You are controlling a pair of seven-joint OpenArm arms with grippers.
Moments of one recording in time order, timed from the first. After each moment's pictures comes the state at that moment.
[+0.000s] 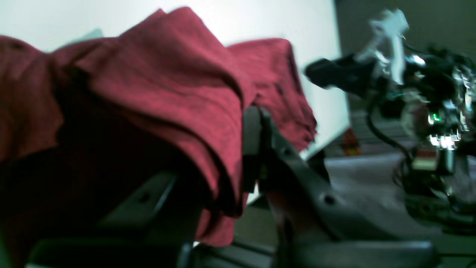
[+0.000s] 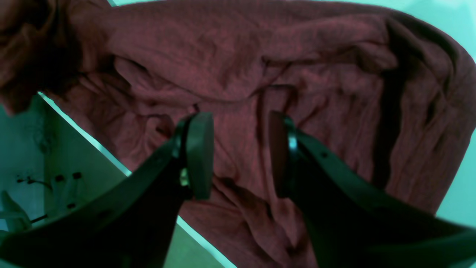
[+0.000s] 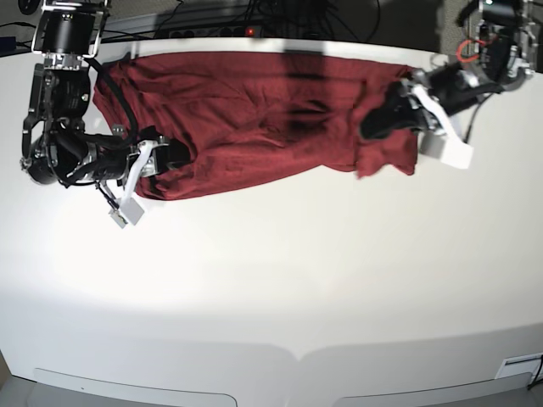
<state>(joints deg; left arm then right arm) 22.2 -17.0 -4.7 100.7 -71.4 -26.1 52.0 1.5 18.5 14.1 90.3 53.3 36.3 -85.3</state>
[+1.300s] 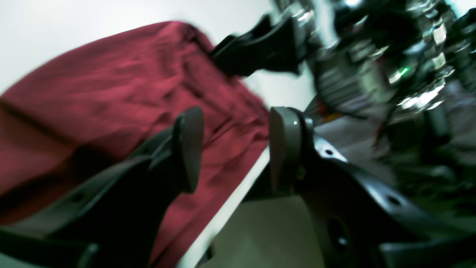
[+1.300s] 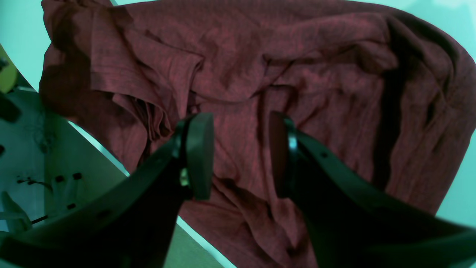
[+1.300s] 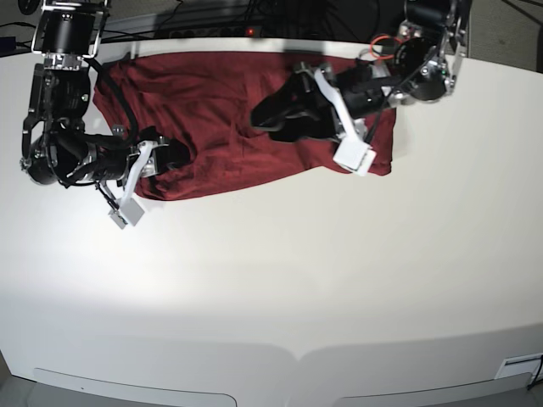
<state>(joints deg) 16.7 -8.8 11.2 103.0 -55.5 -31.9 47.0 1.5 18.5 14.1 90.3 53.3 36.3 -85.3</state>
